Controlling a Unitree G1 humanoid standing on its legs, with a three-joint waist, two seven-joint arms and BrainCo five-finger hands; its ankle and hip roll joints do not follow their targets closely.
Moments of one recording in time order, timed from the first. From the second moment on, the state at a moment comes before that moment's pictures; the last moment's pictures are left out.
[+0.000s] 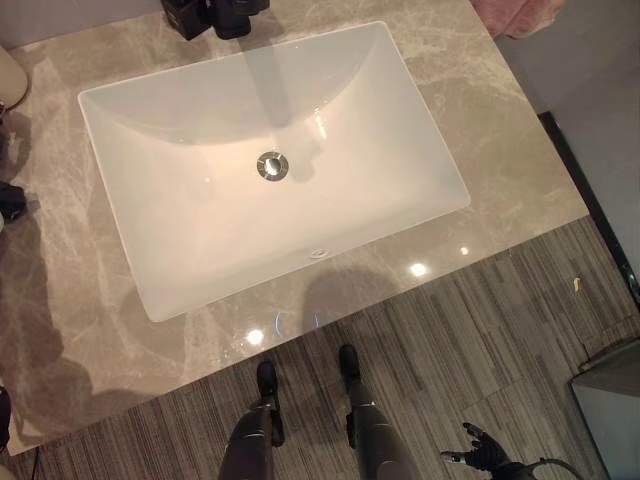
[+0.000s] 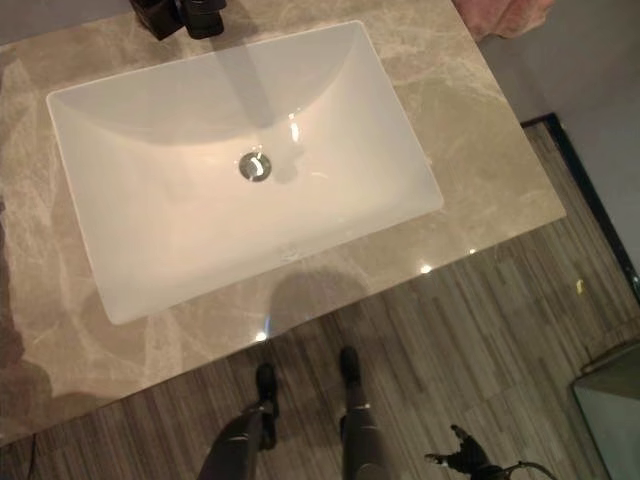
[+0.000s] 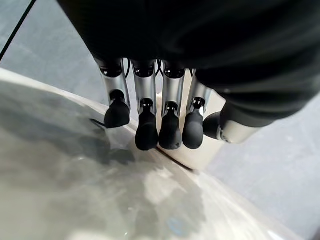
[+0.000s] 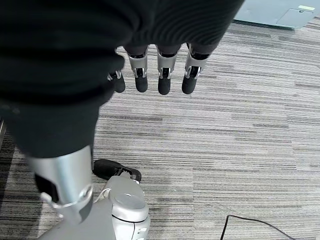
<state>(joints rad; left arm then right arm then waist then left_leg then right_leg) -0.74 1.17 -0.18 0.68 -0.18 -0.06 0.30 0.18 -0.44 0.23 0.84 -0.01 -0.04 -0.04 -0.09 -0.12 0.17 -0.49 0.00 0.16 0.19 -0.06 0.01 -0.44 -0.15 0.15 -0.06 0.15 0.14</state>
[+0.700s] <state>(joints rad) 0.03 0.72 0.06 0.06 -0.39 -0.17 0.13 0.14 -0.44 0.24 0.90 -0.02 -0.05 -0.04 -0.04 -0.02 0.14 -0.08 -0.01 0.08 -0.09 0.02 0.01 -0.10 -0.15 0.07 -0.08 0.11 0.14</state>
